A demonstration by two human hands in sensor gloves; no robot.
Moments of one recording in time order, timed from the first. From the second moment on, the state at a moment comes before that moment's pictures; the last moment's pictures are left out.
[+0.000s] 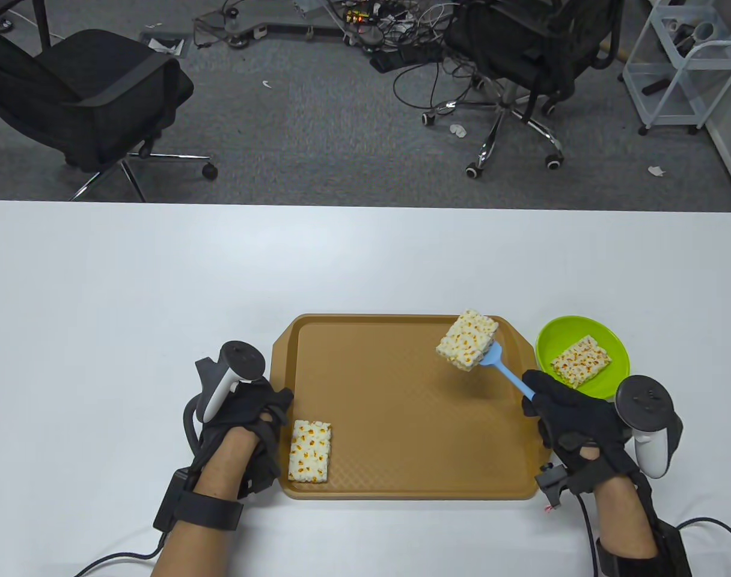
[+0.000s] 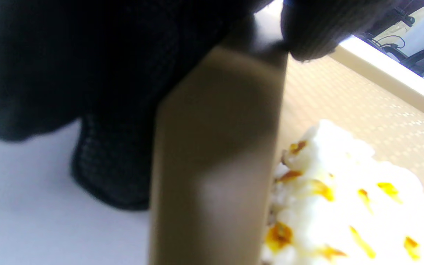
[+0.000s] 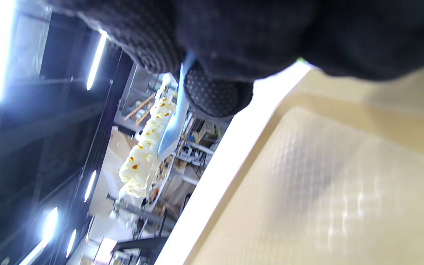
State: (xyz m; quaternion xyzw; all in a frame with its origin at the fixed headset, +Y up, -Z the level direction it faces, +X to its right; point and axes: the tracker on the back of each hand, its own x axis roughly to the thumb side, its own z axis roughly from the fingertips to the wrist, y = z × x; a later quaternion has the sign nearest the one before) left_hand -0.205 -0.769 -0.291 -0.28 0.16 0.23 0.92; right_hand 0.318 -0.711 -0.254 -0.05 0.02 0.84 0.53
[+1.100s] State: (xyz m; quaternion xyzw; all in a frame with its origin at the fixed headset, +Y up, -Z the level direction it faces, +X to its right) left_hand -0.207 -0.769 -0.291 -0.28 0.16 0.23 0.92; right_hand 0.400 -0.719 -0.250 -0.30 -0.02 0.89 0.34
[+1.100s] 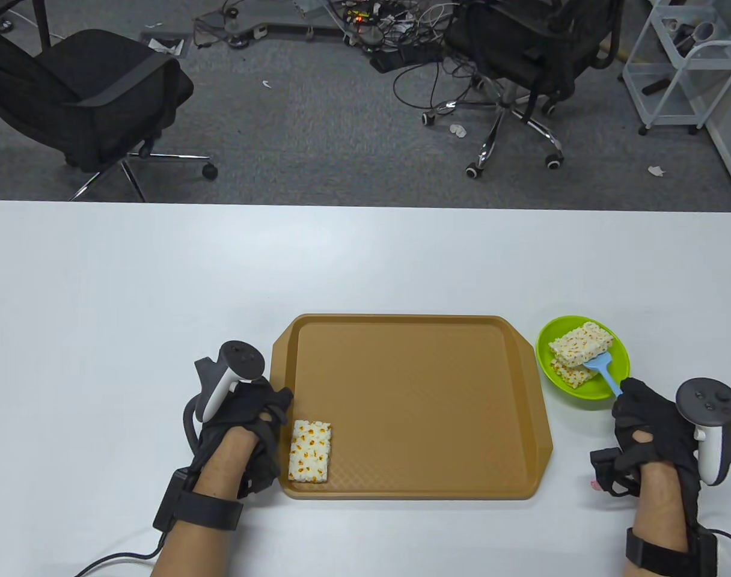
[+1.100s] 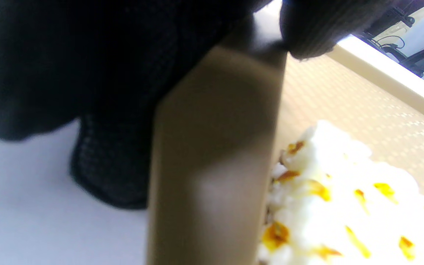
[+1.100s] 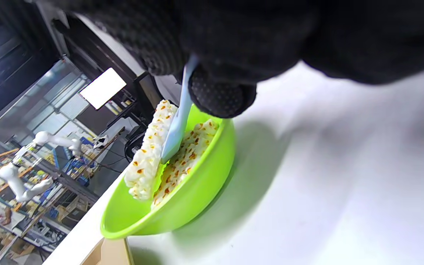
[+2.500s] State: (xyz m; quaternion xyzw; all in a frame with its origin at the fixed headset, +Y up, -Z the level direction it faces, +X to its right) left_hand -0.205 -0.769 -0.292 -0.28 0.16 0.22 0.92; right_hand 0.260 -0.651 -0.197 -0.19 -0.32 0.93 0.02
